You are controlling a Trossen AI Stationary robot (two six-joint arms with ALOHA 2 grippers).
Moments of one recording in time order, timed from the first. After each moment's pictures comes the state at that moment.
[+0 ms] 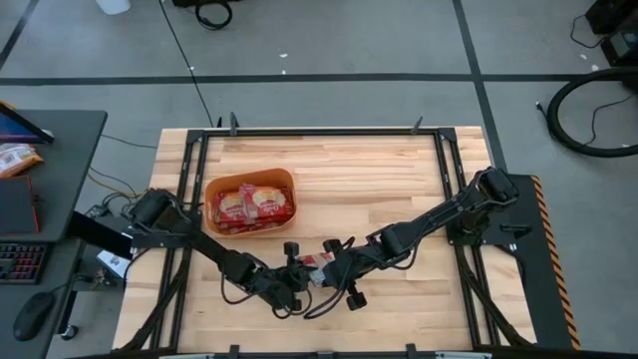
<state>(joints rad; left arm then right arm) -0.57 1.87 0.96 0.23 -0.74 -0.09 0.40 1.78 1.28 -0.23 -0.01 0.06</state>
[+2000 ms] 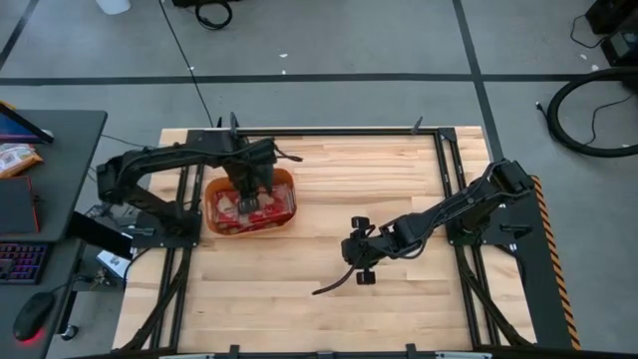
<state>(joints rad) 0.32 1.44 1.27 -1.25 0.11 0.09 0.36 1.65 1.05 -0.38 0.26 0.23</state>
